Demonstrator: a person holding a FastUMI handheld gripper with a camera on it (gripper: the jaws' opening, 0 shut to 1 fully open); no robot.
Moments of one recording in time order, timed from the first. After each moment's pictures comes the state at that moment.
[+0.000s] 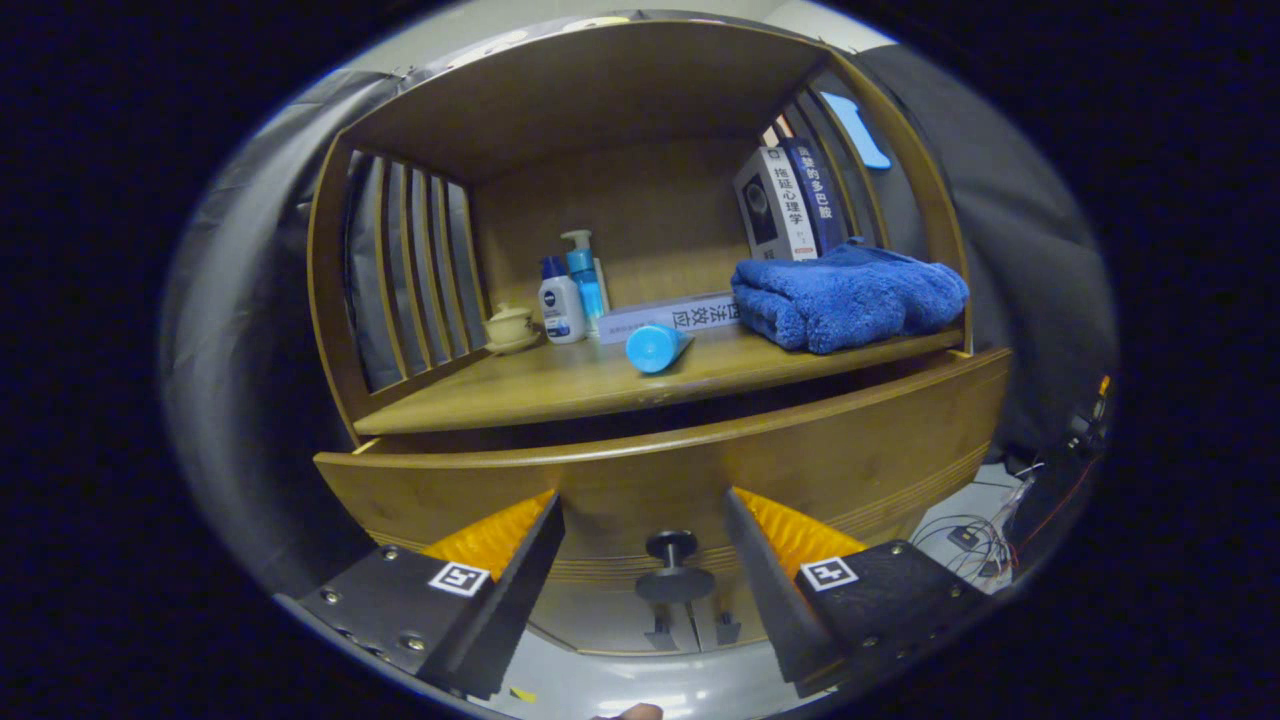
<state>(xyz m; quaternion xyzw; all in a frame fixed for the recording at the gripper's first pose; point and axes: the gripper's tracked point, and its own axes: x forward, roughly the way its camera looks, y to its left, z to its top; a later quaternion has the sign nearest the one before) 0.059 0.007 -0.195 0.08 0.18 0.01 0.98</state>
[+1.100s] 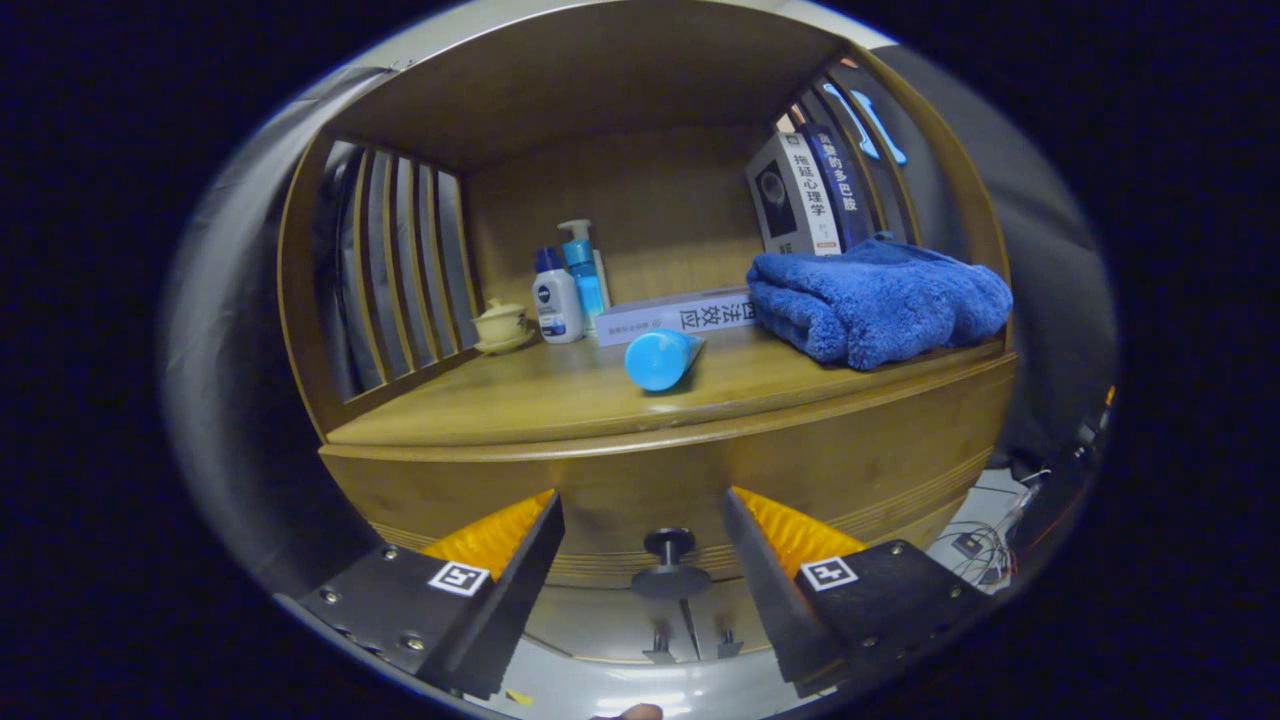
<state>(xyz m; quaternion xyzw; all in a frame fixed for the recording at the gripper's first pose) 0.064 0.008 -0.196 0.09 0.18 0.02 0.98</state>
